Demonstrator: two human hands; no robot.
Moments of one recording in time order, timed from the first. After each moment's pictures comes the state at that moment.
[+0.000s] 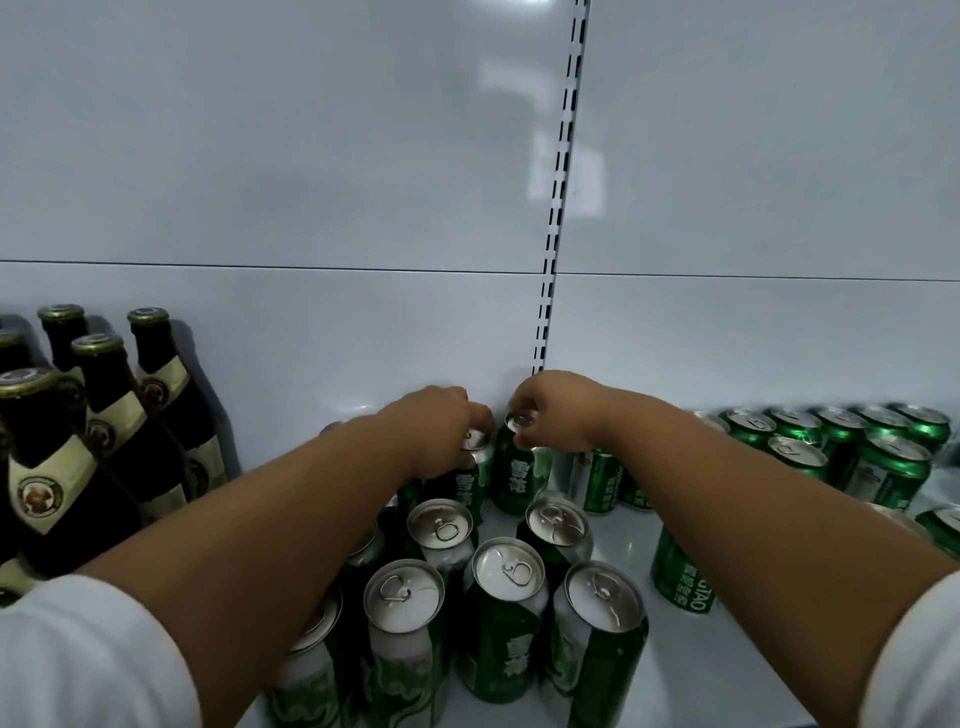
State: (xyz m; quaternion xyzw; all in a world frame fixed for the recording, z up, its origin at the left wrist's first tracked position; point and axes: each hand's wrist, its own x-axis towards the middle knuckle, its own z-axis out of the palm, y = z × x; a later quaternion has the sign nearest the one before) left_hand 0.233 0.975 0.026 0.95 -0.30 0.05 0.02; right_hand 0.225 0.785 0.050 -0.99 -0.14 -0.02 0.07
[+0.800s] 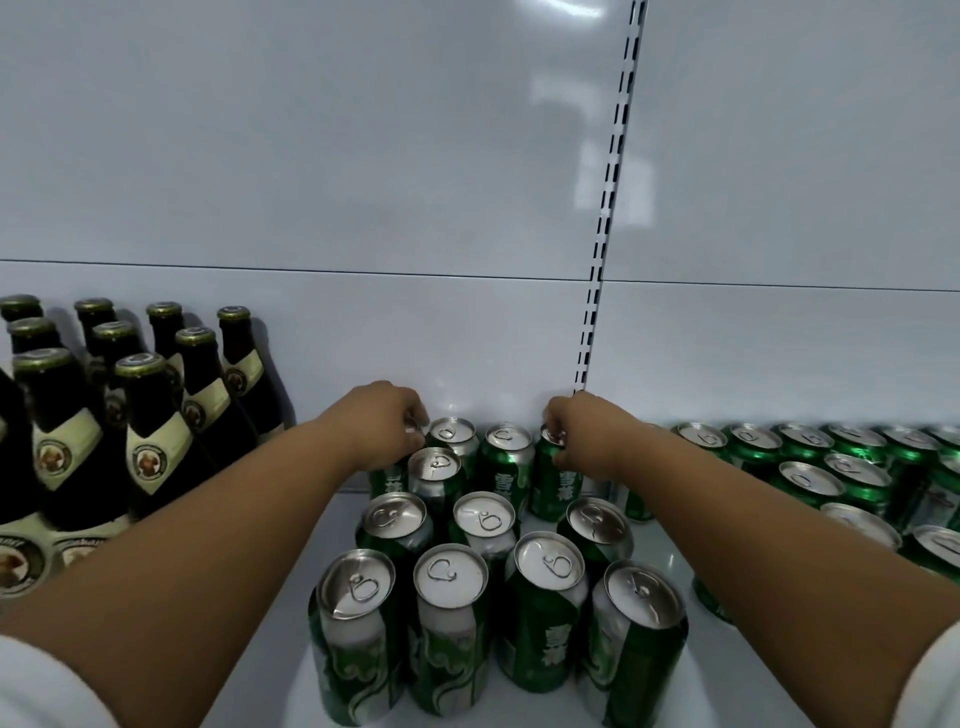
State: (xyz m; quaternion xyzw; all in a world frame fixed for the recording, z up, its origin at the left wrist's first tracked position) left_hand 0.221 1.066 0.025 0.98 -0.10 0.07 0.13; right_hand 0.225 0.795 0.021 -0.99 -0.14 -0.06 0.04
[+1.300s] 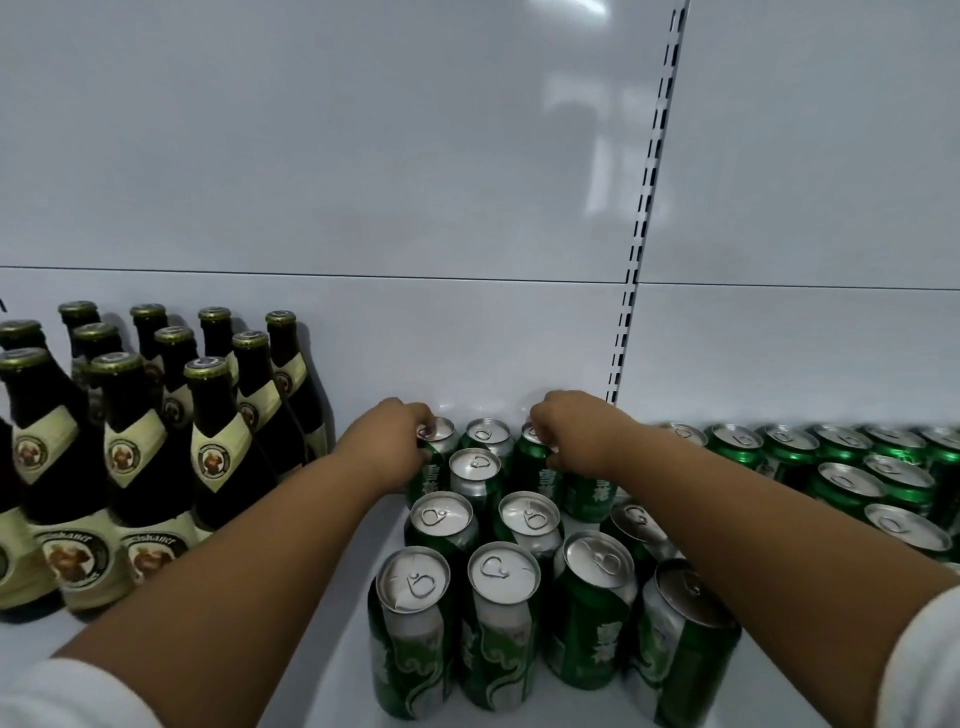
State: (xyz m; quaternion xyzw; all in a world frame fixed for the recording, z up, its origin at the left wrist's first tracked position) left_hand 0.214 1.089 0.000 0.98 -0.07 0.11 0.14; right_hand 0.220 0.845 0.028 -0.97 -0.24 -0.09 -0.04
